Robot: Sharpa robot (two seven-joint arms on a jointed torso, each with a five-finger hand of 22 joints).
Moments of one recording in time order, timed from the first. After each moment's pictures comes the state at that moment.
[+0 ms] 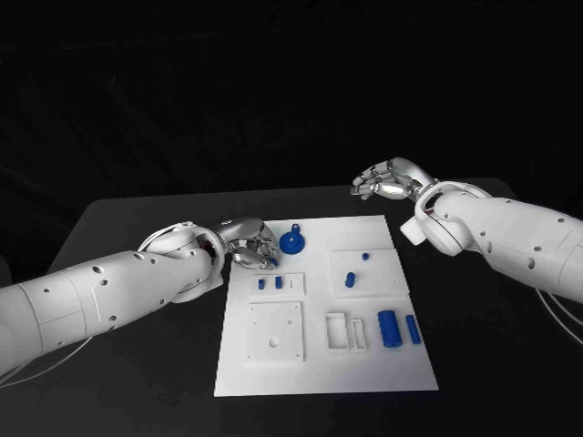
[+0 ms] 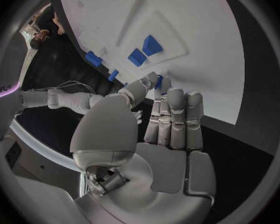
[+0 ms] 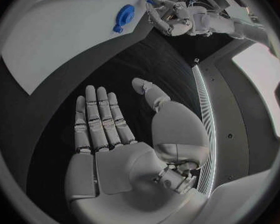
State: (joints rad) left arm 1.25 -0.61 -0.11 1.20 -1.28 -0.21 0.09; left_hand 1.18 -0.08 0.64 -0.26 0.10 1.06 0.10 0.27 0.58 1.31 0.03 0.22 0.15 1.16 -0.07 1.26 0.49 0.08 0.93 -0.12 1.04 1.26; right arm 1.30 -0.63 -0.03 1.02 -0.77 -0.28 0.19; right_hand 0.94 -0.10 0.44 -0.28 0.59 0.80 0.21 0.28 0.41 0.90 0.16 0.47 0.07 0.89 0.16 0.28 0.63 0.19 0.53 0.24 0.19 1.27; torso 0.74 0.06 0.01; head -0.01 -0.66
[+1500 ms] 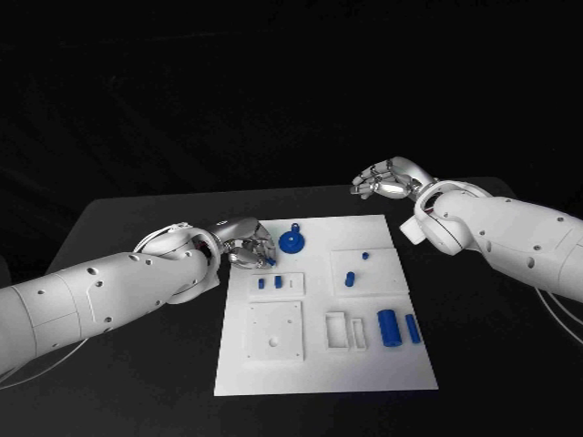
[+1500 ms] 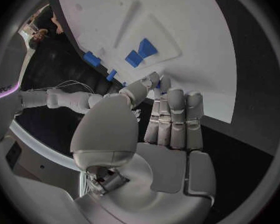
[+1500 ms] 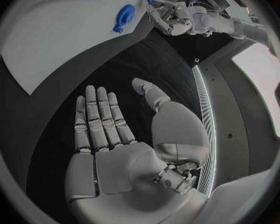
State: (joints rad) left arm 1.24 -0.63 -0.11 1.21 -1.27 -0.23 0.09; left_hand 1.18 -0.08 0.64 -0.26 0.11 1.06 0.09 0.28 0.58 1.33 0.03 0.22 0.16 1.16 -0.08 1.26 0.49 0.08 0.93 -0.13 1.04 1.27; right arm 1.30 -0.63 -0.03 1.02 -0.77 -0.28 0.19; right_hand 0.93 -0.10 0.44 -0.28 0.59 0.80 0.21 0.28 0.41 0.90 0.16 0.47 0.07 0.89 0.16 0.28 0.63 0.21 0.53 0.24 0.19 1.27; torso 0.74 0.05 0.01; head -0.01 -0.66
